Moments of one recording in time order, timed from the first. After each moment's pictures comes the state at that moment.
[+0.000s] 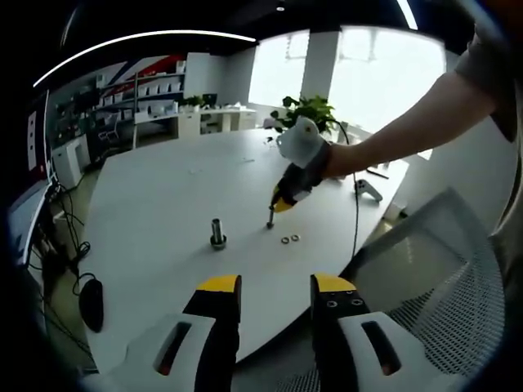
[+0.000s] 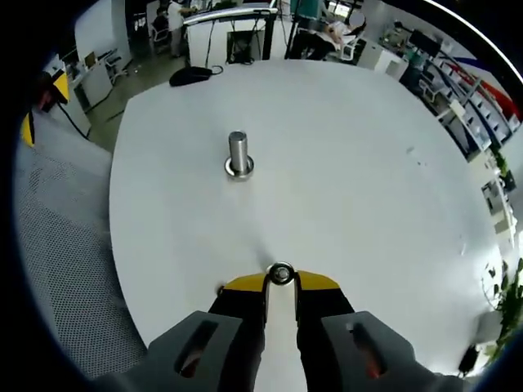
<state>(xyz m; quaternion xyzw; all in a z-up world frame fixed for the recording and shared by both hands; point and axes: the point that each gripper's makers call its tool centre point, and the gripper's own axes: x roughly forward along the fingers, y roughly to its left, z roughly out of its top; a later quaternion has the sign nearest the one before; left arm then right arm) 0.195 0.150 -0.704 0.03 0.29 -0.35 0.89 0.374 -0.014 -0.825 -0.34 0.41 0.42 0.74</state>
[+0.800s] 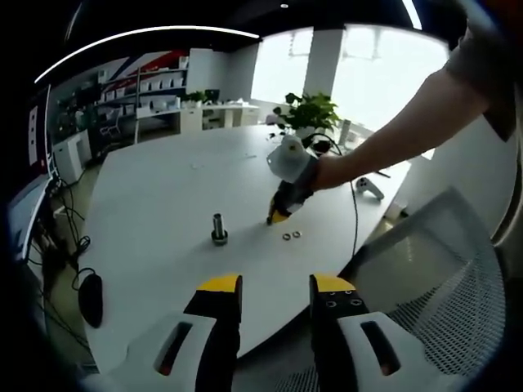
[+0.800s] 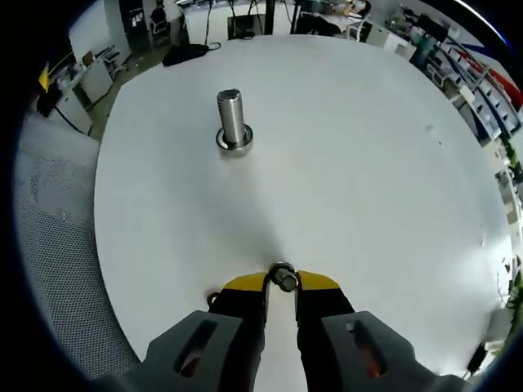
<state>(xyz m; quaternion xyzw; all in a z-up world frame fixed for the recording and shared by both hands) 0.195 0.153 -0.707 0.03 0.30 -0.35 0.89 0.377 -0.010 -0.867 -0.33 0.45 0.42 0.72</state>
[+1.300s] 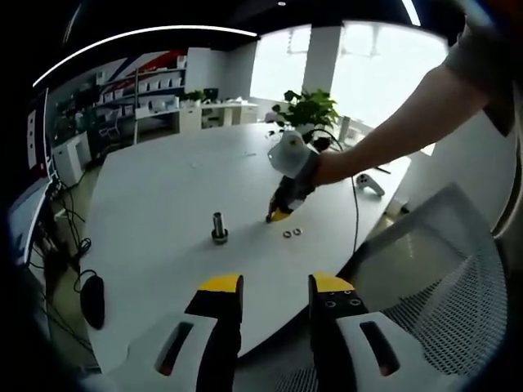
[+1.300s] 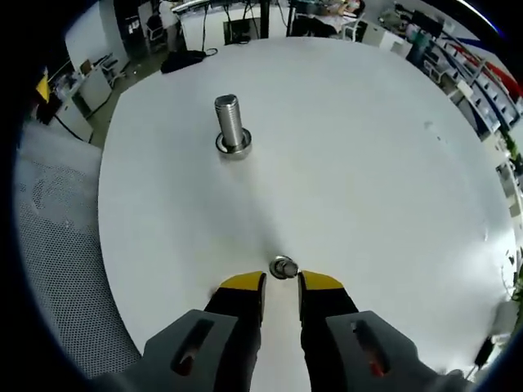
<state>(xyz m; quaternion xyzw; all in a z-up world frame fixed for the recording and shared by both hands) 0.194 0.151 -0.709 0.04 0.30 -0.35 0.89 0.372 -0.018 -0.863 -0.31 0.46 0.41 0.72</state>
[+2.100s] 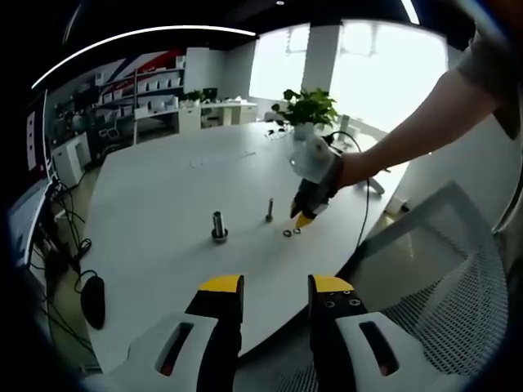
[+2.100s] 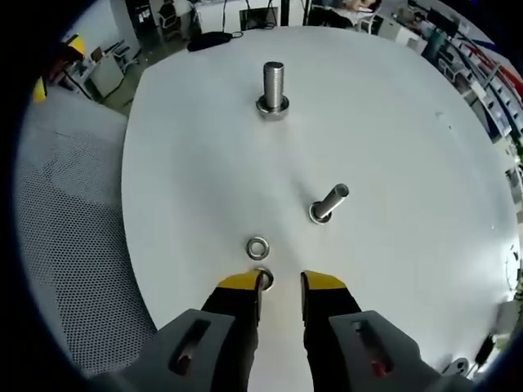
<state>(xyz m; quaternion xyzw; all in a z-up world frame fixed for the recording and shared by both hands) 0.194 0.153 -0.710 0.05 0.30 -0.35 0.89 0.324 -0.038 -0.866 -0.32 0.48 0.44 0.69</state>
